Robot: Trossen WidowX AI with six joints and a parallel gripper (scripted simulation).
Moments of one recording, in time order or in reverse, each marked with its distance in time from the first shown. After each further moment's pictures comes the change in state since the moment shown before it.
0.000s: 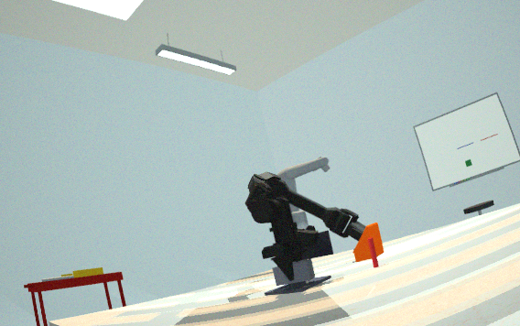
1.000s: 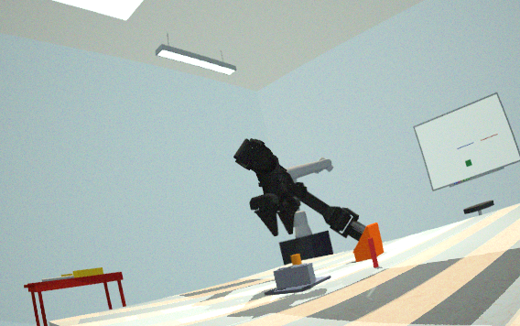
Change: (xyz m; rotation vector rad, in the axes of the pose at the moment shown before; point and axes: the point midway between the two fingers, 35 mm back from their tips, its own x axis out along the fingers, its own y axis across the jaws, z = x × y) arm -0.119 -0.006 0.002 -0.003 -0.002 -0.025
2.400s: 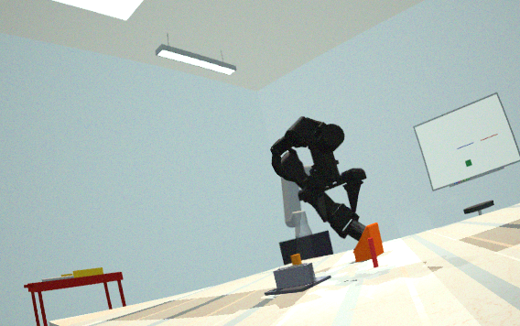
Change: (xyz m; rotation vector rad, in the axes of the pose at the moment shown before) arm -0.011 0.037 0.142 1.905 -0.011 0.030
